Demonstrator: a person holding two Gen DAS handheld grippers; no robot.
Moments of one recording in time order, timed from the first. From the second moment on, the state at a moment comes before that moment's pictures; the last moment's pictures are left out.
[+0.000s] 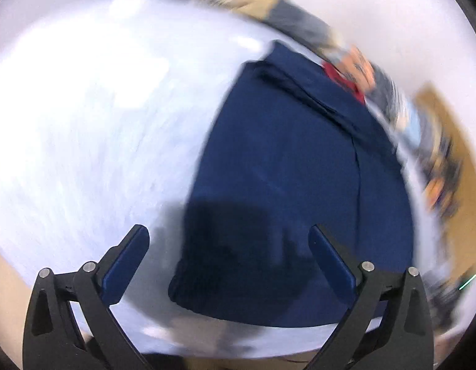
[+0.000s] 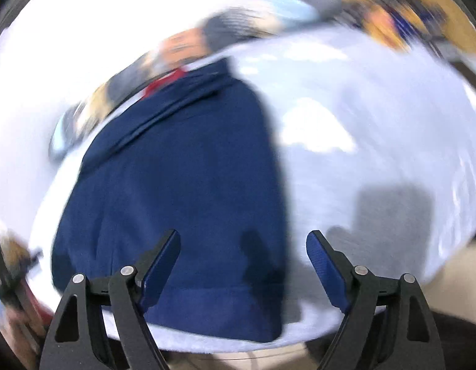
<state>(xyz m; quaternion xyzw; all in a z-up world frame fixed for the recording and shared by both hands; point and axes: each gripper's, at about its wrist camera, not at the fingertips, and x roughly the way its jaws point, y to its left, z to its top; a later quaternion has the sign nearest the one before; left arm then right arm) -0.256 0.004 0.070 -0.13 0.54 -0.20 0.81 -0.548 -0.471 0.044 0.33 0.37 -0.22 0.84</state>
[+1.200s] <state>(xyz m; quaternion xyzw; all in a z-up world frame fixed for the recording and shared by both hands) -0.300 -0.074 0.067 0.02 0.54 -0.33 0.77 -0.534 -0.453 0.023 0.31 0.42 -0.15 0.84</state>
